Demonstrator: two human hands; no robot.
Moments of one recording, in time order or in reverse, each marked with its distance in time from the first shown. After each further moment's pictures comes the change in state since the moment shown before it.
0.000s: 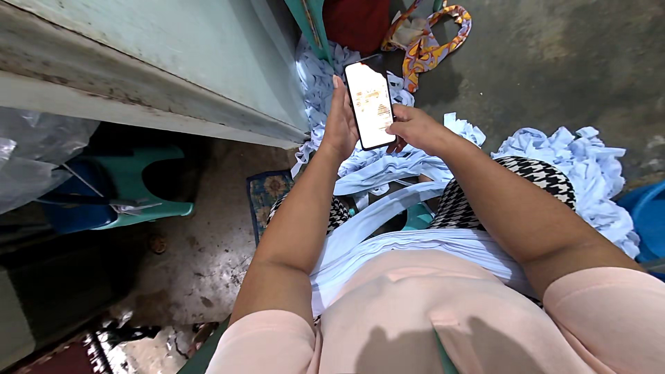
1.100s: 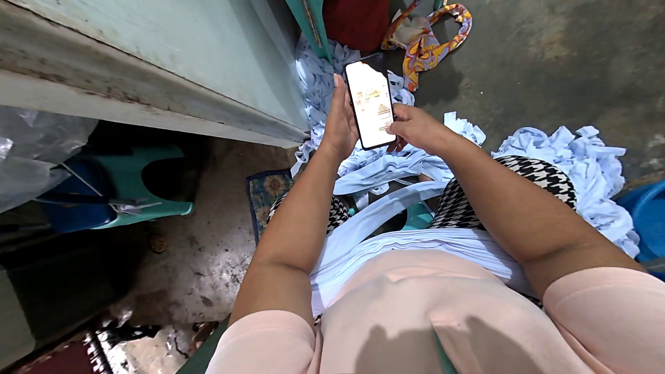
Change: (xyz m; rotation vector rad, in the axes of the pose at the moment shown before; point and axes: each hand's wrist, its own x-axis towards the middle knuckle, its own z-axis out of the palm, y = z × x) left_hand 0.000 0.000 -0.001 0.004 -0.013 0.001; right_hand -0.002 -0.002 -0.001 -0.022 -0.008 0.004
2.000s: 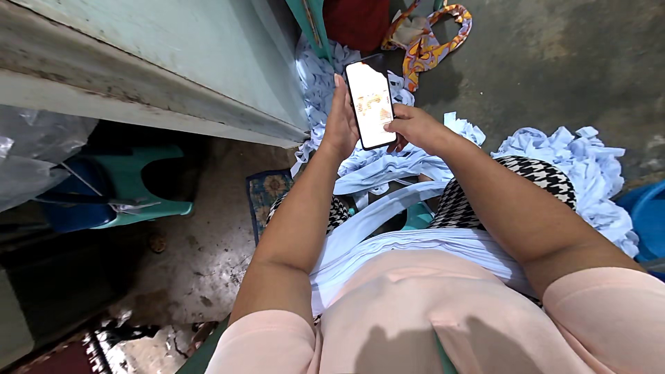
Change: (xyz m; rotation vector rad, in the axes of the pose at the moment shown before) left_hand 0.000 0.000 0.001 0.007 -0.014 0.013; right_hand 0.000 0.000 0.000 0.029 0.003 0.018
